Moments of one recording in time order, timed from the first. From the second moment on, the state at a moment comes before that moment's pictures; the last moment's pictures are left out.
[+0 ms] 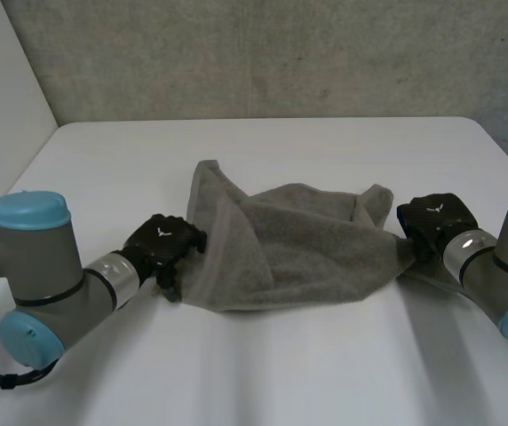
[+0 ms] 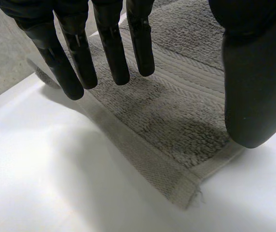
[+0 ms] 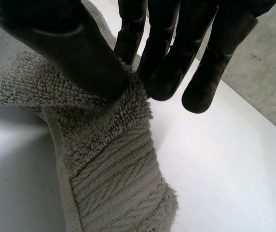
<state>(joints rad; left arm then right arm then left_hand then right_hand) 4.38 -2.18 -1.55 3.29 -1.21 3.58 1.78 -1.12 1.61 -0.10 1.47 2.67 0.60 0.60 0.60 0.61 0.41 1.33 1.31 1.35 1.35 1.16</state>
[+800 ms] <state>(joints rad) 4.37 -2.26 -1.46 3.30 -1.26 3.69 1.78 -1.11 1.61 -0.10 1.47 2.67 0.60 0.60 0.60 0.61 0.41 1.33 1.31 1.35 1.35 1.16</state>
